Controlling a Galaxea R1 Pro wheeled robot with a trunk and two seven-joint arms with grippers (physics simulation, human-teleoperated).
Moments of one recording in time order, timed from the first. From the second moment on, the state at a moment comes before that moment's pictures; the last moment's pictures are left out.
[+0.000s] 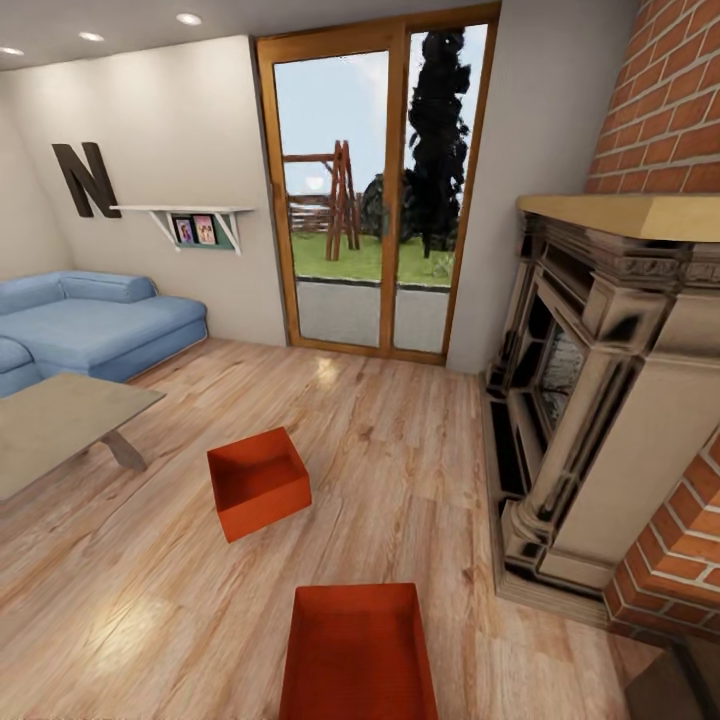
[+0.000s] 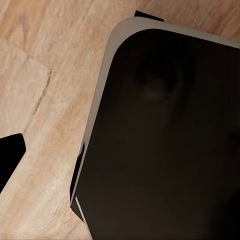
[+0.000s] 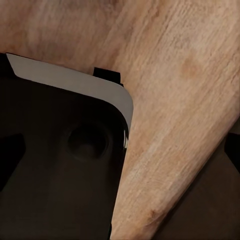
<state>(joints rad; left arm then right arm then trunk) 0.00 0.03 0.11 -0.11 0.18 -0.05 0.01 -0.13 -0.01 0.71 0.03 -0.48 -0.18 -0.09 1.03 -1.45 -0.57</state>
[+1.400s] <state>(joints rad) 0.00 0.03 0.11 -0.11 0.18 -0.05 0.01 -0.13 -0.01 0.71 0.03 -0.48 -0.18 -0.09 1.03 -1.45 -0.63</state>
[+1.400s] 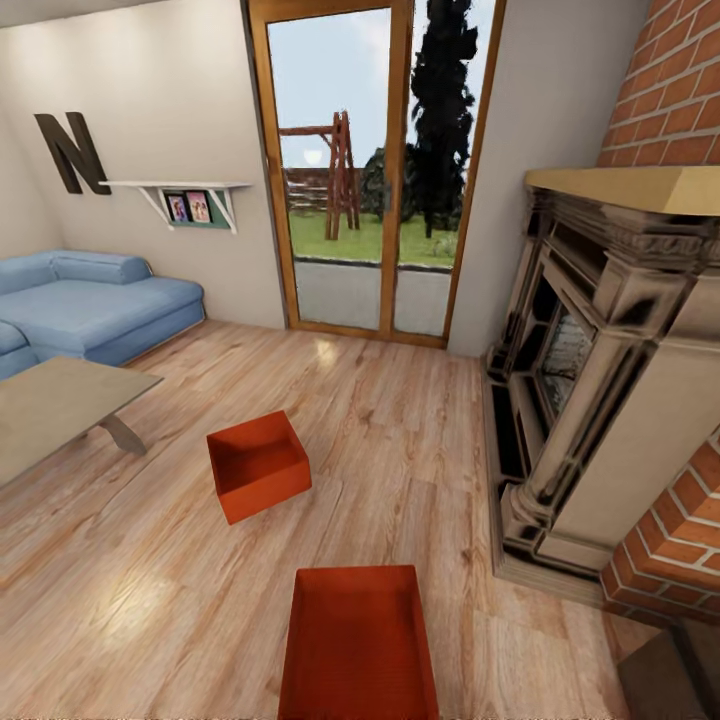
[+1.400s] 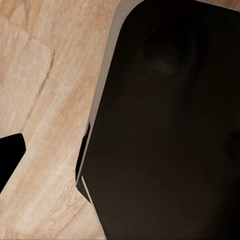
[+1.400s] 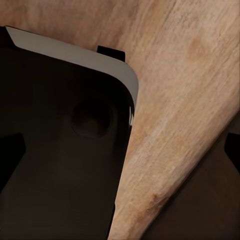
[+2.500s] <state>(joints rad) 0.00 0.03 0.11 -0.11 0.18 -0.05 0.01 -0.13 -0.01 0.71 0.03 -0.48 -0.18 -0.09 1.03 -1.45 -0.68</state>
